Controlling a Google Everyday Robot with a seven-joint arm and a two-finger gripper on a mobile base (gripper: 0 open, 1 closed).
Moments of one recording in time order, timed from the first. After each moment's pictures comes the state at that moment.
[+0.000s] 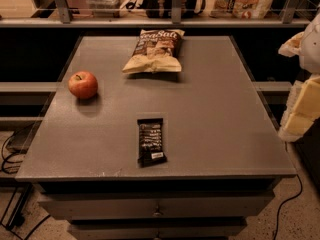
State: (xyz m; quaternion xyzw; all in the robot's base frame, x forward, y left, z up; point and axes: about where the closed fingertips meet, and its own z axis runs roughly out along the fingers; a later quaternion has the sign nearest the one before) arm 0.438 -0.217 0.976 -0.60 0.78 -0.03 0.16
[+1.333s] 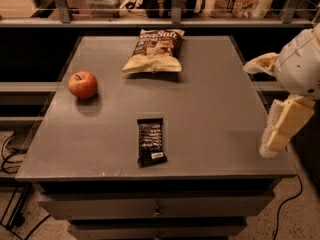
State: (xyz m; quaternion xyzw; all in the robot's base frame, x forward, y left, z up) arm 0.429 -0.171 0.943 -0.68 0.70 0.08 0.21
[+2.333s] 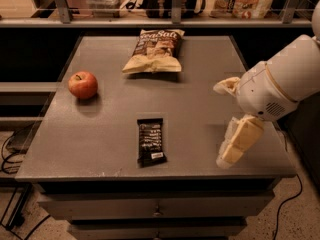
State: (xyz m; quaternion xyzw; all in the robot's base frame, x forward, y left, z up) arm 0.438 -0.115 0.891 -0.65 0.71 0.14 0.24
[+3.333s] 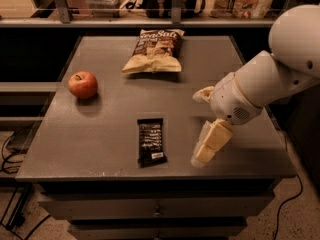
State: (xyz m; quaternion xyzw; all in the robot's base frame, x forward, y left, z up) arm 0.456 -0.075 0.855 -0.64 0.71 0.19 0.23
